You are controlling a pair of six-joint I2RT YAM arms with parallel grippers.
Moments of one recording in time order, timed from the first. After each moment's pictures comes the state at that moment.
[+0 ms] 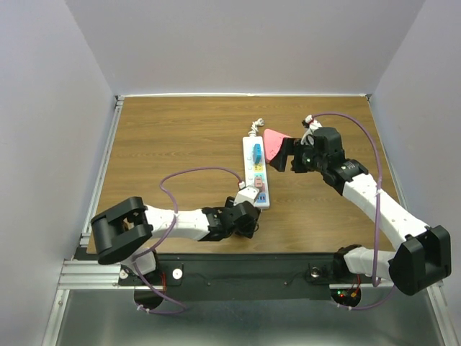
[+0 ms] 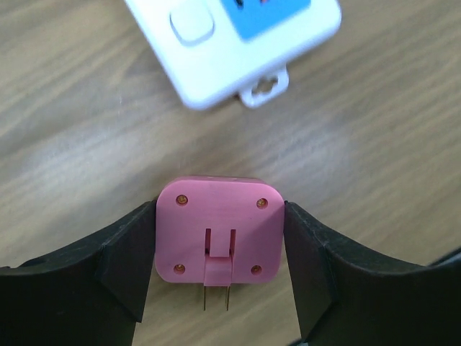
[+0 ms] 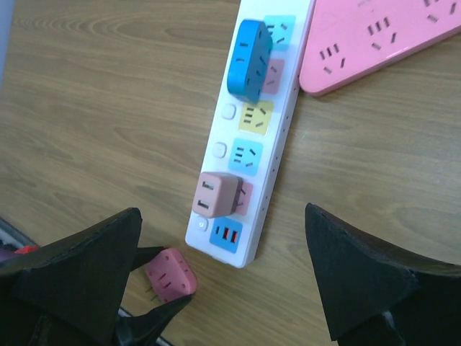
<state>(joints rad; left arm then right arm) -1.20 1.54 0.71 -0.05 -0.38 -0.63 0.38 1.20 0.93 -0.29 -0.23 0.42</state>
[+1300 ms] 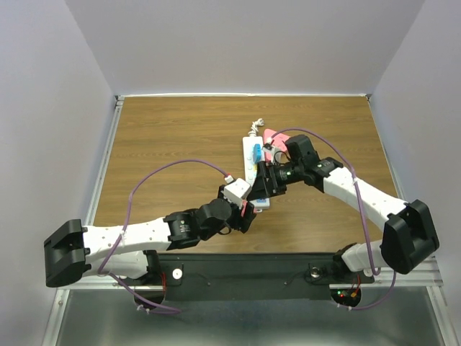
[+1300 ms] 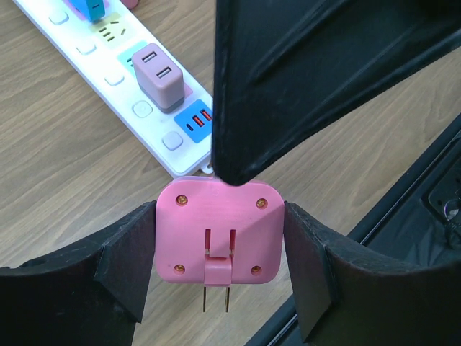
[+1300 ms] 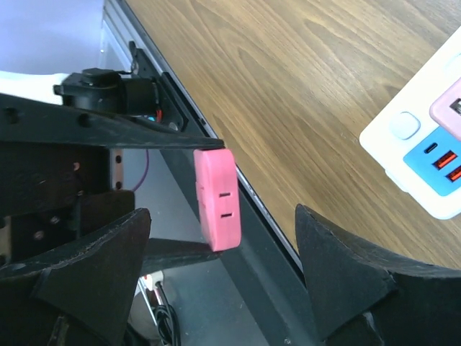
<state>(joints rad) -1.24 1.08 0.58 0.07 -0.39 -0.36 0.54 1.36 0.96 -0.41 -0.80 0.46</state>
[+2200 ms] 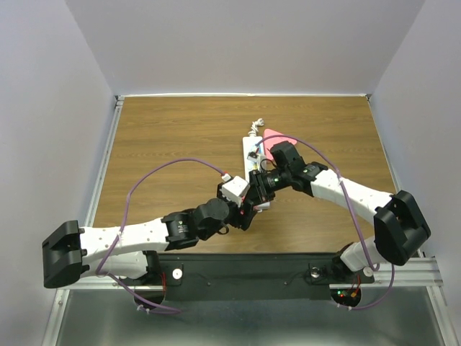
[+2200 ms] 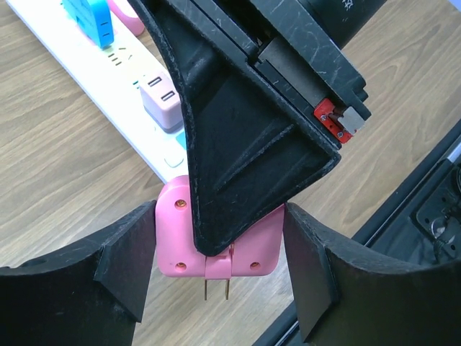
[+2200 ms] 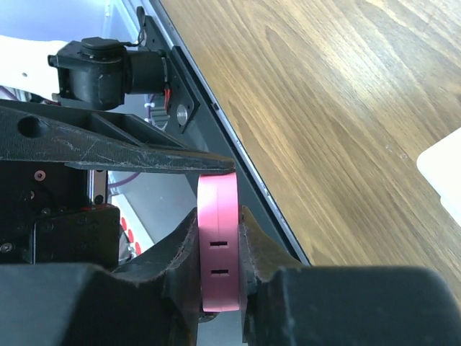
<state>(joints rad) -1.24 1.06 0.58 0.11 -0.41 -0.35 0.66 1.44 0.95 -0.31 -0.81 0.49</state>
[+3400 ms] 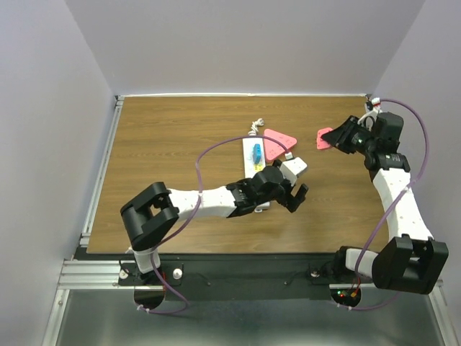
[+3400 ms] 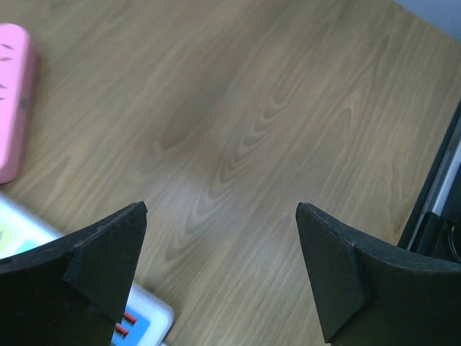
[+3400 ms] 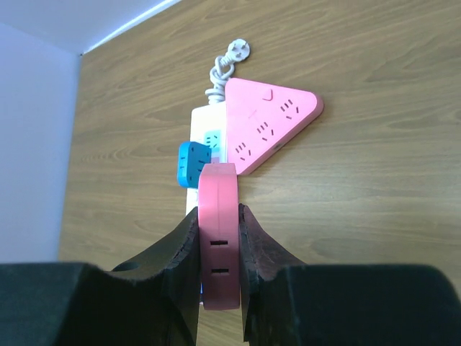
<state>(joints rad) -1.13 1.73 1.11 0.27 -0.08 -0.18 -0.15 1.21 1.03 -0.29 -0.56 0.47</state>
